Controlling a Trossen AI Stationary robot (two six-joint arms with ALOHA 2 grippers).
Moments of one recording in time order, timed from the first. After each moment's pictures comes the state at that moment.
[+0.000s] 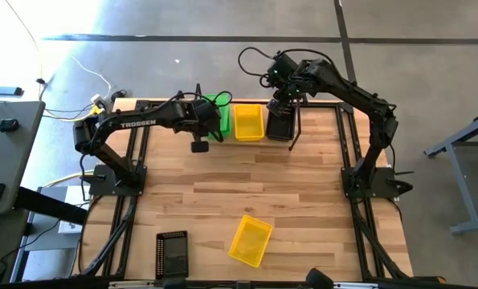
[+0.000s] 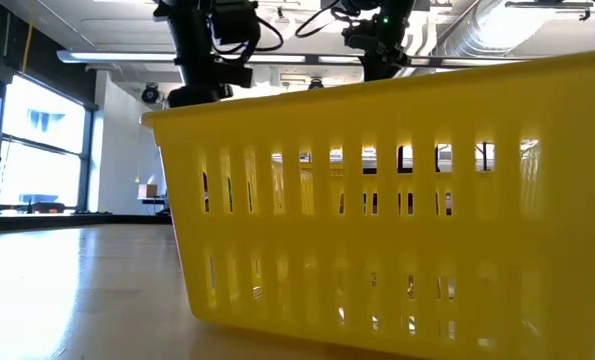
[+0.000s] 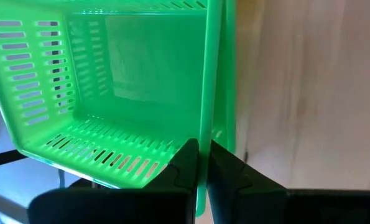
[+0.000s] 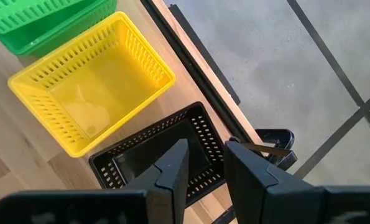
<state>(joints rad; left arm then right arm) 0.49 1.56 1.26 -0.91 -0.31 0.42 -0.53 1.77 1.95 -1.27 0.24 0.00</state>
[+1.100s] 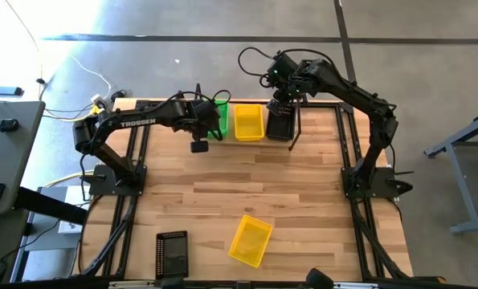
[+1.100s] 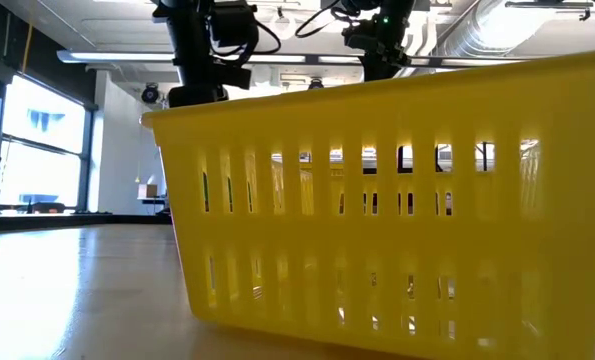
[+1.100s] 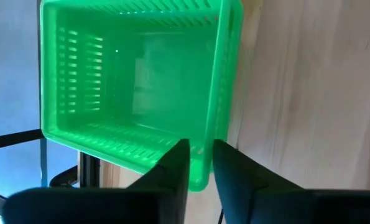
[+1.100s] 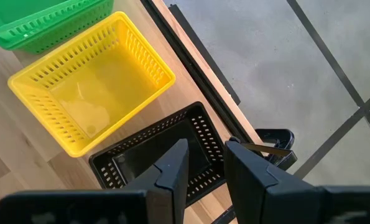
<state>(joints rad) 0.50 1.56 1.26 -0.93 -0.27 0.36 -0.53 1.77 1.95 -1.27 0.24 0.00</state>
